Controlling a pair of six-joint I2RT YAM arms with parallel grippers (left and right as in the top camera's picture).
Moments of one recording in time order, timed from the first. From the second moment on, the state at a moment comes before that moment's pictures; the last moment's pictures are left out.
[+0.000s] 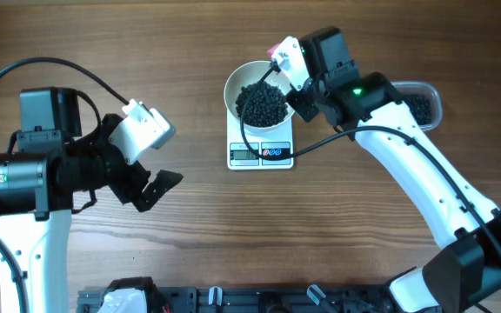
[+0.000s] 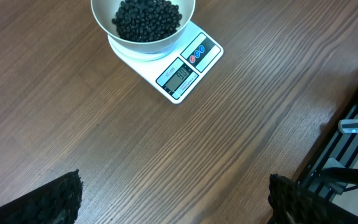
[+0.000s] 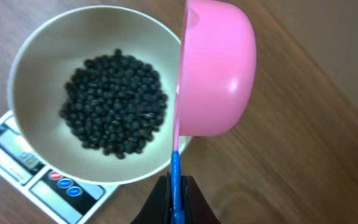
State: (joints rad) left arm 0.06 1.18 1.43 -1.43 0.52 0.82; right arm 0.47 1.67 1.47 -0.71 0.07 -0.40
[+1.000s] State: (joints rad) left arm 0.06 1.18 1.43 -1.43 0.52 0.82; right arm -0.14 1.44 1.47 -1.08 0.00 -0.13
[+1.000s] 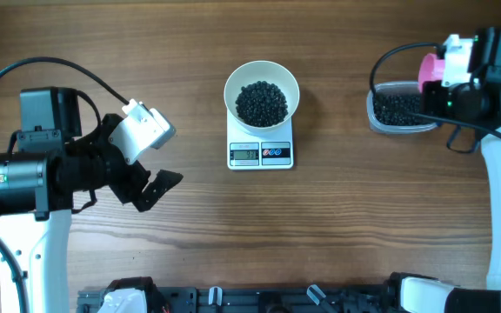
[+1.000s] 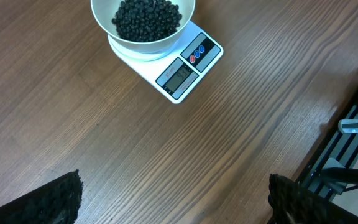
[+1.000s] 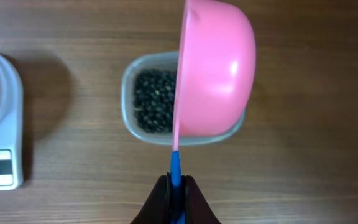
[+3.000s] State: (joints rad) left arm 0.06 1.18 1.43 -1.43 0.52 0.82; right arm -0.13 1.86 1.47 -1.05 0.13 -0.37
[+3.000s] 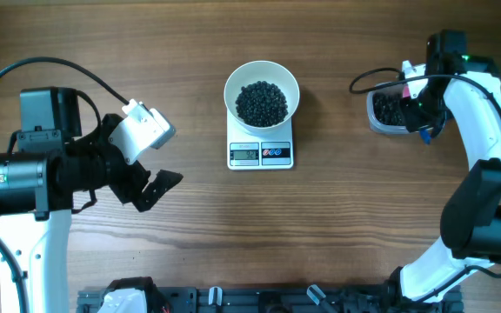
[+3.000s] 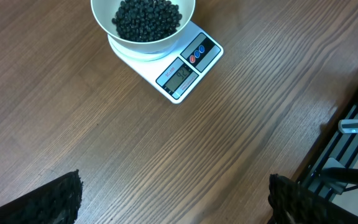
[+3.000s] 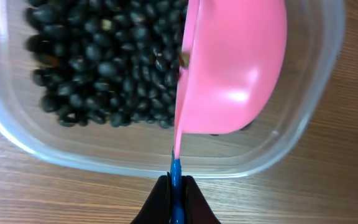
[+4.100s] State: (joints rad) left arm 0.06 1.18 1.43 -1.43 0.52 0.82; right arm -0.13 1.87 1.61 -1.24 -0.16 -0.21
